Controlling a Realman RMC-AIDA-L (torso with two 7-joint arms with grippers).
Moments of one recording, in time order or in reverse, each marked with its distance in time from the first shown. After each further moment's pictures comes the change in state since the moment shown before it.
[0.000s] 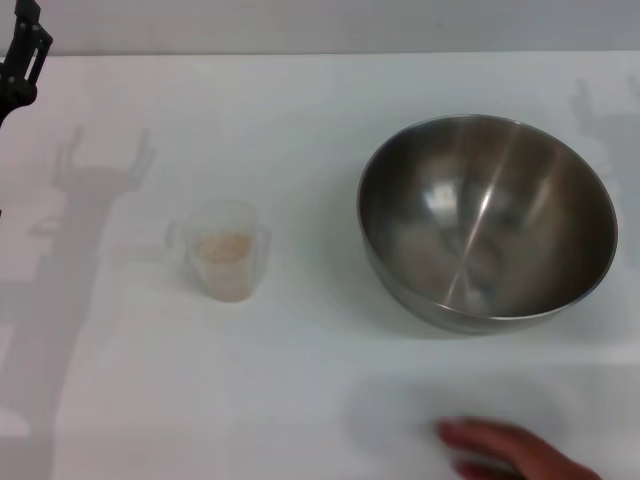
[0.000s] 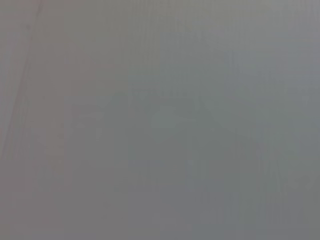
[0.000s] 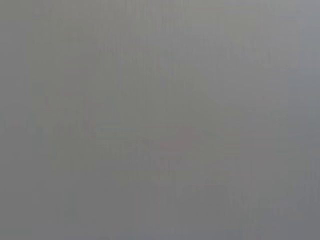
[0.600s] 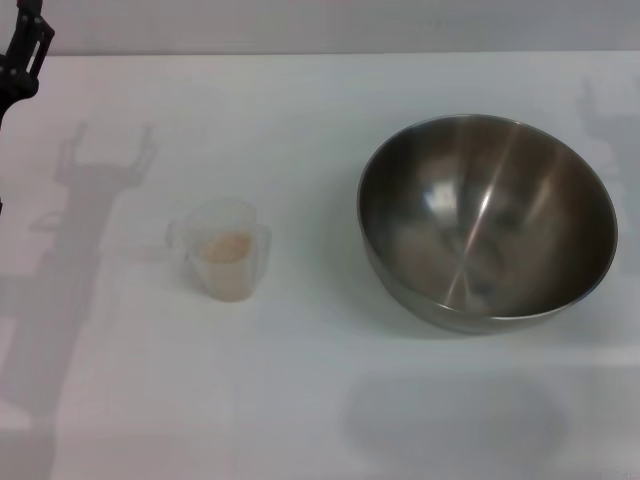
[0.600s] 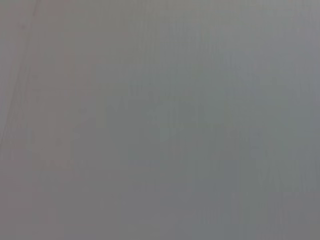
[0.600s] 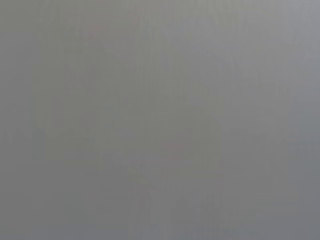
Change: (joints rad) left arm -0.018 0.002 -0.008 0.006 0.000 -0.008 0.000; right arm -0.004 0.000 0.007 0.001 0.000 -0.045 -0.089
